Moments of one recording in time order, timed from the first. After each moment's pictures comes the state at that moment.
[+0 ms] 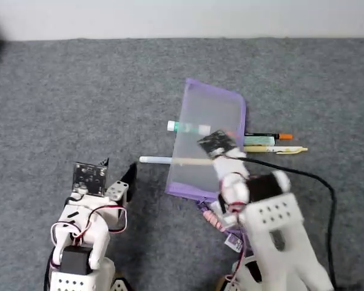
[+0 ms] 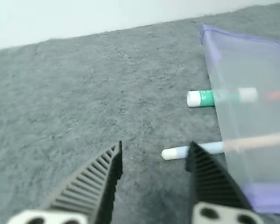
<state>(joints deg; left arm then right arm) 1.8 -103.4 95.4 47.3 0.5 -20.4 -41.5 46.1 87.6 12.8</state>
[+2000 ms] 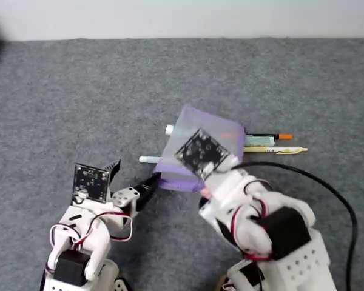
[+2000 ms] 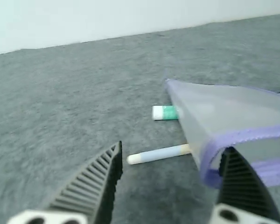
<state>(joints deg) 10.8 -103.4 85.5 56.7 3.7 -32.8 -57.9 29.3 95.5 17.1</state>
